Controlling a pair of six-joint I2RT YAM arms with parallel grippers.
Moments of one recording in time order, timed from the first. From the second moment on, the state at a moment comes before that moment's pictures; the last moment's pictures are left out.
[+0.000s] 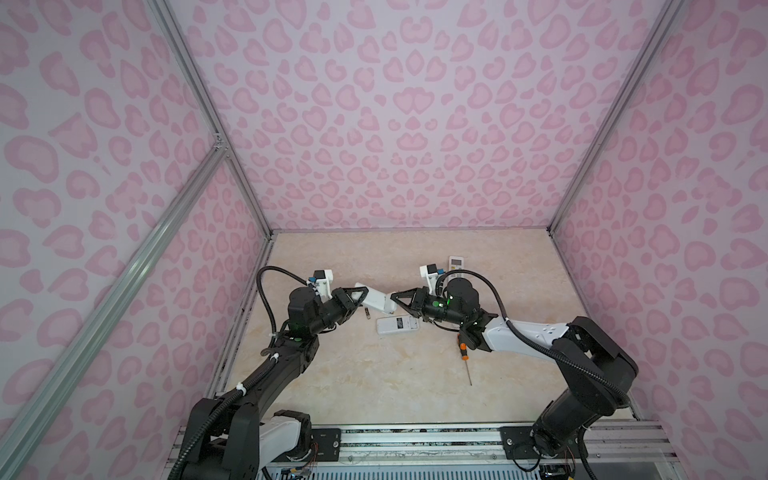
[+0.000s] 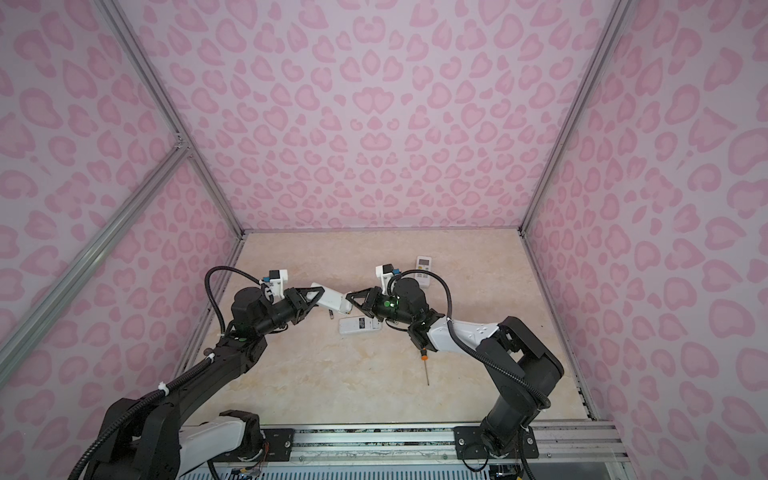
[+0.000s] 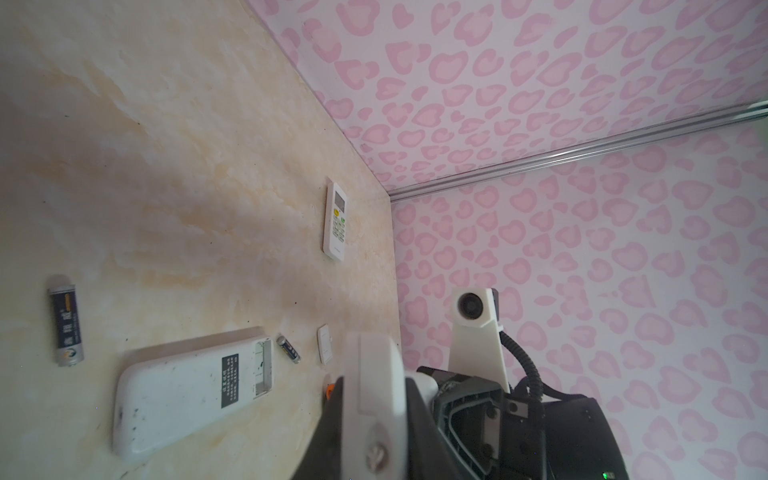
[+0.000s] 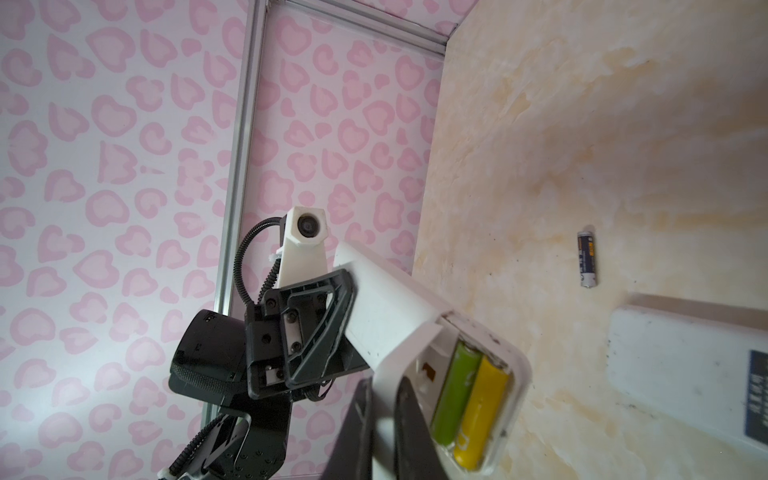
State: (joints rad) left arm -0.18 1.17 0.49 0.43 0.63 -1.13; right arm 0.71 1.66 0.82 0.69 -0.47 1.28
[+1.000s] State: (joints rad) left arm -0.18 1.16 0.34 0.41 0.65 -1.08; right arm 0.60 1.54 0.95 0.18 -0.35 0.91
